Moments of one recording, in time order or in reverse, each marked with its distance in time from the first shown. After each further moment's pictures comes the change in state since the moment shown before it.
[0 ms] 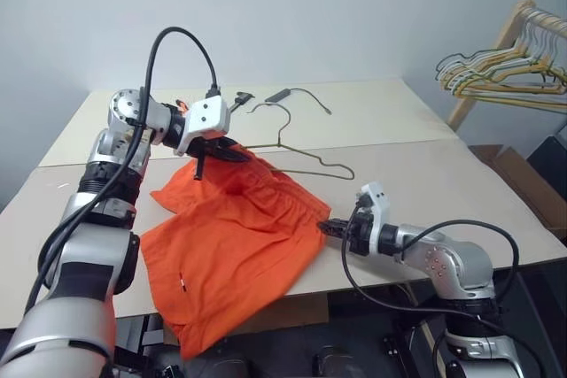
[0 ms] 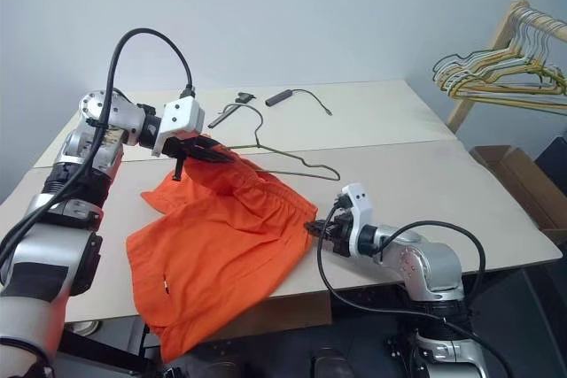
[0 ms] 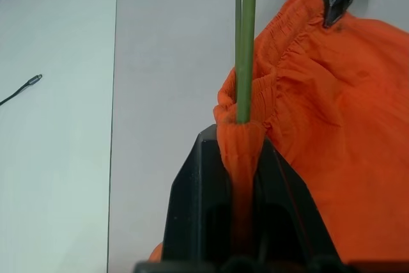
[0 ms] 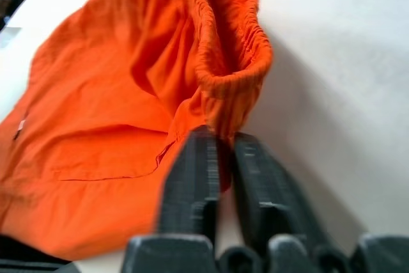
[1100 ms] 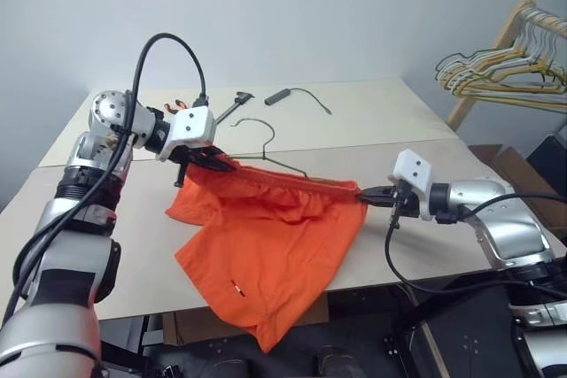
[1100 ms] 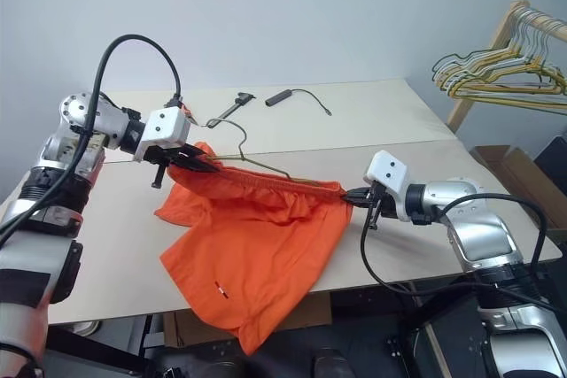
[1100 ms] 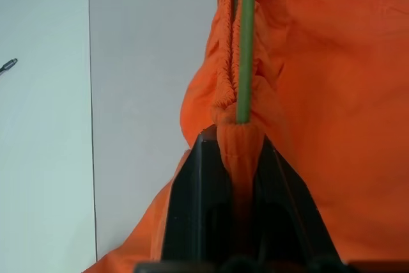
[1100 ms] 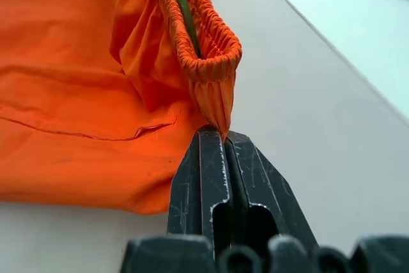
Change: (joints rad) left arm 0.038 0.094 -0.062 -0.054 -0.024 -0.039 -0.053; right arm -0.153 -0.439 0.163 0.137 -0.297 -0.696 0.411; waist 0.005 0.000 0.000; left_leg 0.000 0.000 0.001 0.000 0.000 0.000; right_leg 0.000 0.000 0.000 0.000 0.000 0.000
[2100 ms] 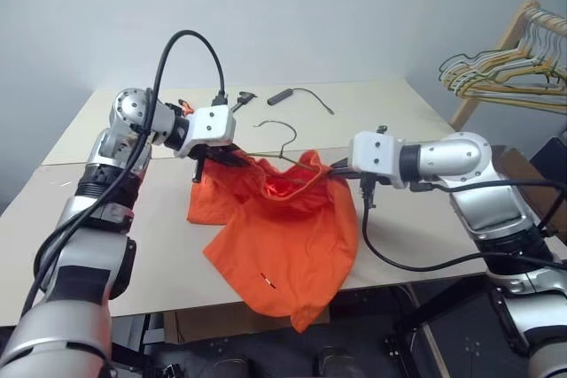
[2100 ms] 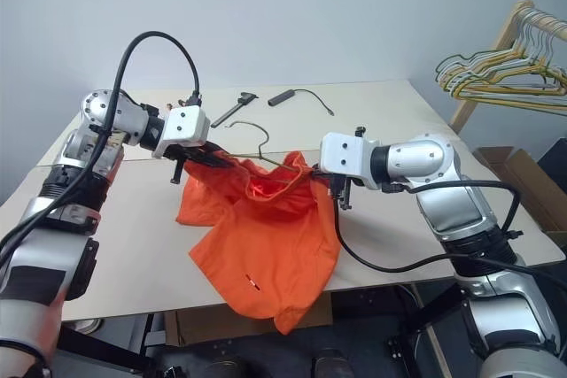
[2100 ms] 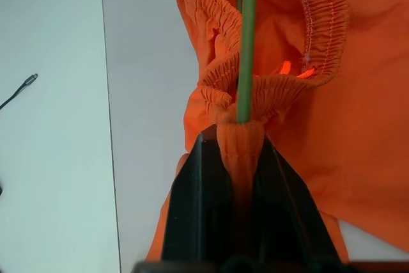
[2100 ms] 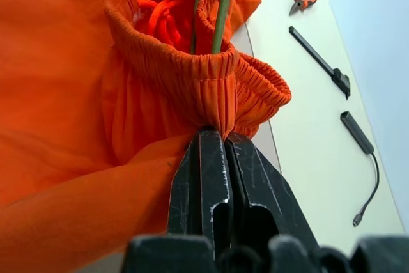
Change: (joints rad) left arm -0.005 -0.071 0.020 -0.046 0.062 0.021 0.061; right arm -0.244 0.073 0.143 -0.092 -0.228 -0.083 0.043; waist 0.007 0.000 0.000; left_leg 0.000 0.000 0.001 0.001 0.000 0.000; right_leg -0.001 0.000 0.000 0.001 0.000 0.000
